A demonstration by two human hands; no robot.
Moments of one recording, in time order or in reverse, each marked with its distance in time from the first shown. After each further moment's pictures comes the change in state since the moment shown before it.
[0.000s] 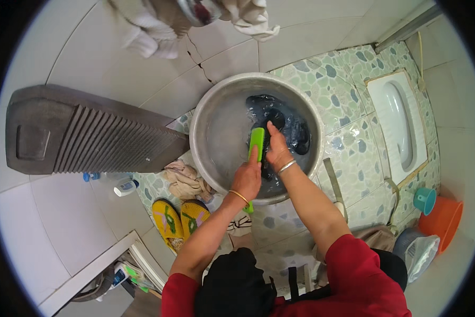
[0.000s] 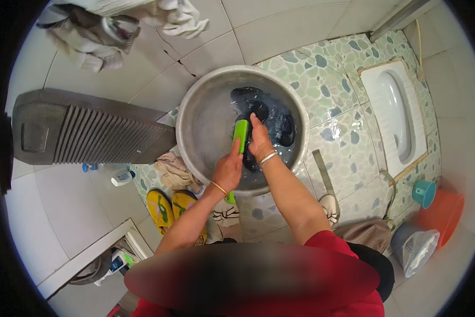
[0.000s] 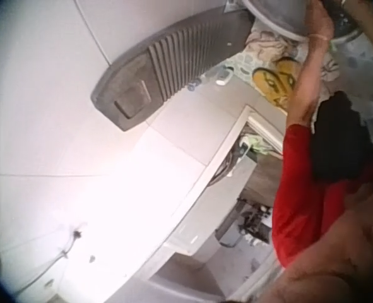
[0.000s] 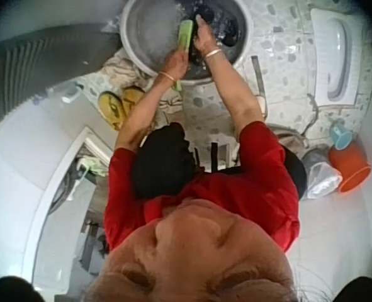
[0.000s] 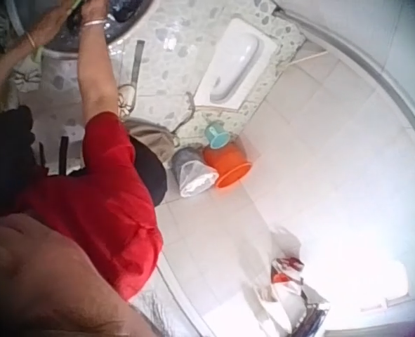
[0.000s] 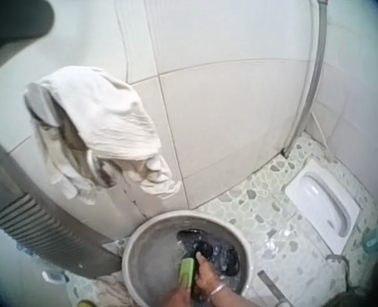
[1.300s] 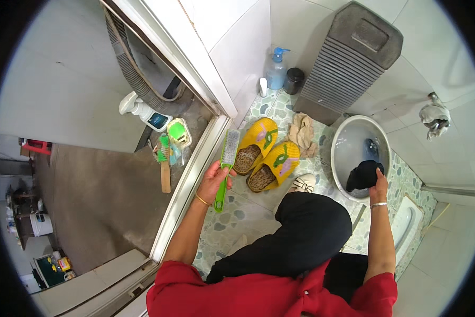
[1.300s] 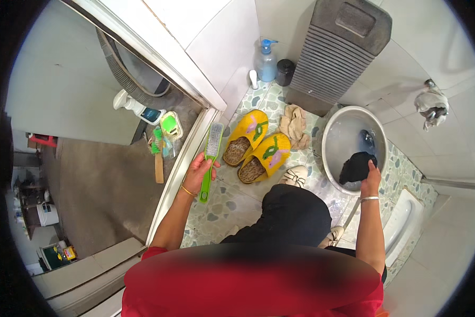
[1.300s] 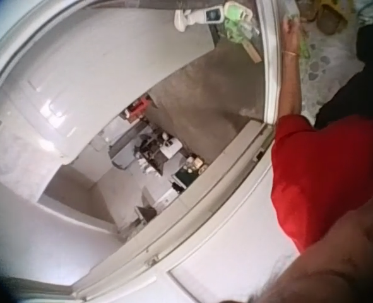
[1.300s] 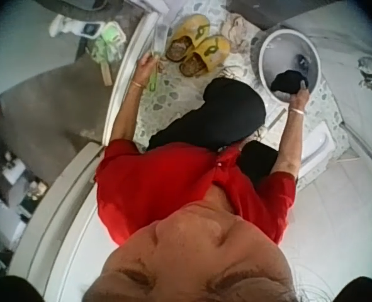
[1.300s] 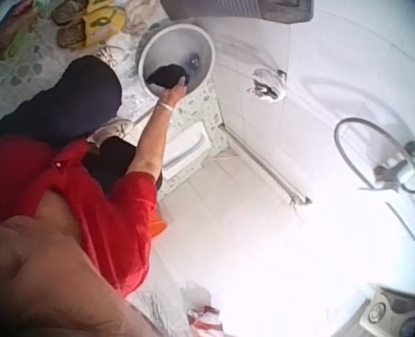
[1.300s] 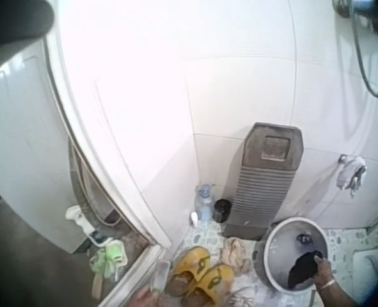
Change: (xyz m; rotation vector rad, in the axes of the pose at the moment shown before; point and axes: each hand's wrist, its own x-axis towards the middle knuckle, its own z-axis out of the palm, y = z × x) left_hand -0.453 -0.150 -0.092 -1.302 0.805 -0.200; right_hand -0.137 -0.015 0.032 -0.783 -0.103 -0.387
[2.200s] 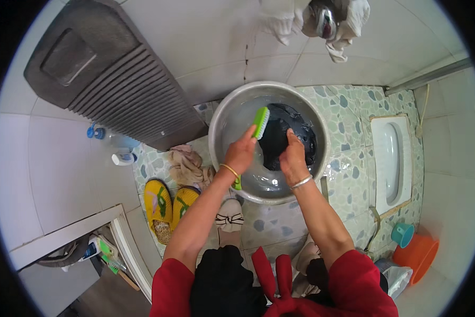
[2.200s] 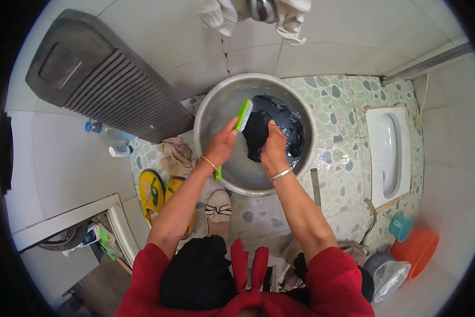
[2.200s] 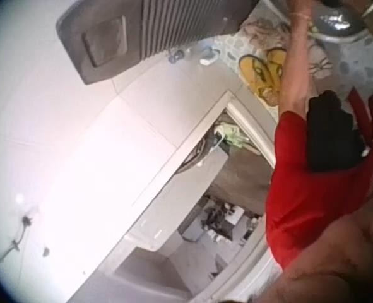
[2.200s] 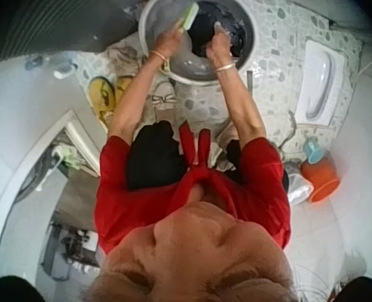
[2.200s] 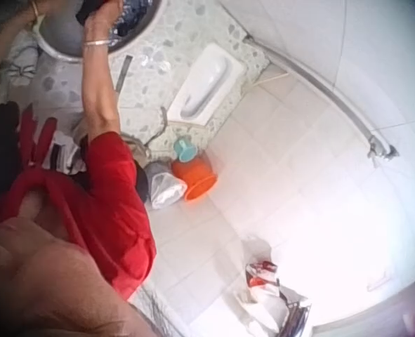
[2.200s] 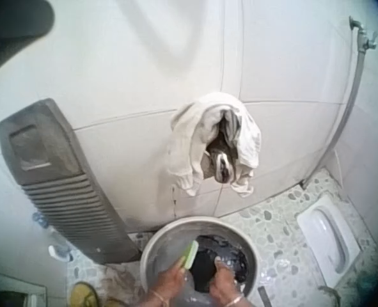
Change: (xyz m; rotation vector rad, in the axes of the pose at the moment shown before) left_hand 0.241 -0.121 0.393 0.975 -0.646 0.190; right_hand 0.076 0.034 0.015 0.504 0.220 0.125
